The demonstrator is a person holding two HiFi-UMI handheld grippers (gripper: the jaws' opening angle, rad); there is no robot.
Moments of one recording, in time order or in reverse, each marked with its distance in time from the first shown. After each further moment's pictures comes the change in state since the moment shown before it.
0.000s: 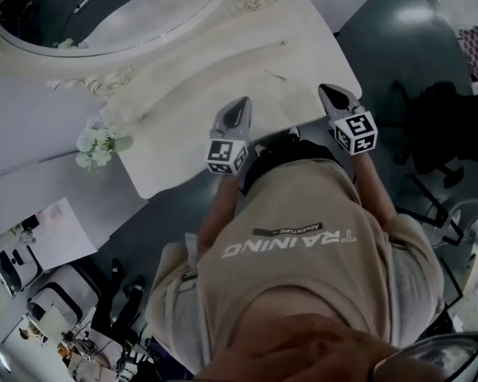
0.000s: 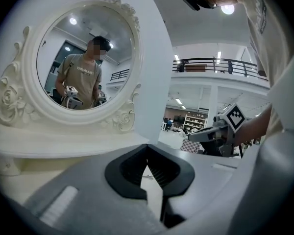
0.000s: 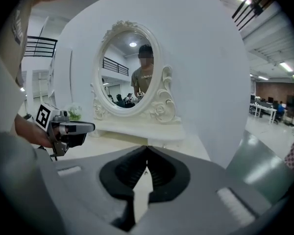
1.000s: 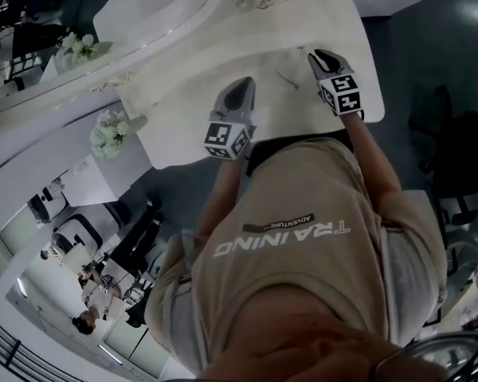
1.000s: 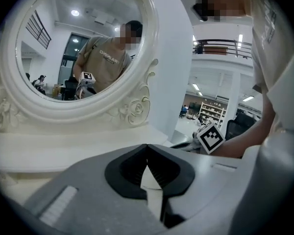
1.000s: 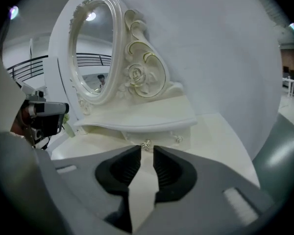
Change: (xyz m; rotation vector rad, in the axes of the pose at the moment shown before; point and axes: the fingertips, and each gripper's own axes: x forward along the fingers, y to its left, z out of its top) left arm 0.146 0.044 0.013 -0.033 0.202 0.166; right arm 0.206 -0.119 -0.042 0.155 0.157 0.185
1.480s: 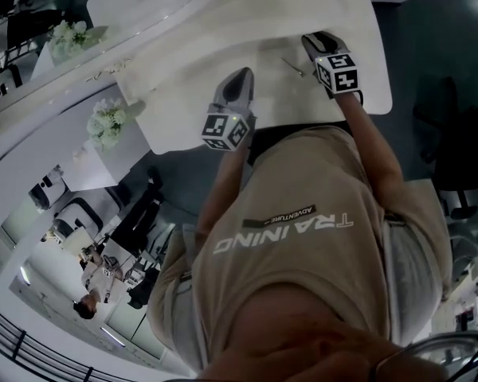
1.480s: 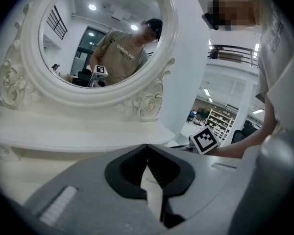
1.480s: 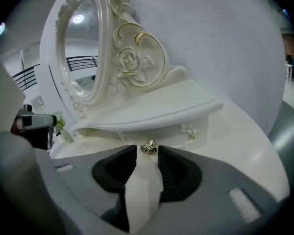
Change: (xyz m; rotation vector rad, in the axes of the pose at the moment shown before) left arm -0.003 0.025 -0.023 -0.139 0.016 0.064; right arm 0.048 0.005 -0.006 0.102 0.048 0.022
